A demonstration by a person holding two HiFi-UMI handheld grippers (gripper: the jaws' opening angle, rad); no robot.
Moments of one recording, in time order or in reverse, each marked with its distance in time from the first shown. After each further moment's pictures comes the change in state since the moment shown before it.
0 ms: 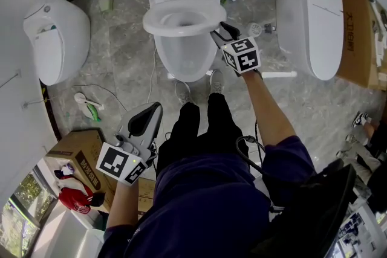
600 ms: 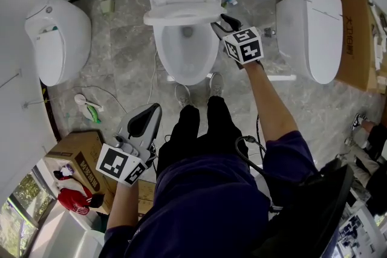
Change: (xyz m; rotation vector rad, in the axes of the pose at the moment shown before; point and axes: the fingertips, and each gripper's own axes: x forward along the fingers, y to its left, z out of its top) left arm -0.001 0.005 0.009 0.000 -0.017 0.017; right arm 0.010 -0.021 0.040 -0.027 -0.017 0.009
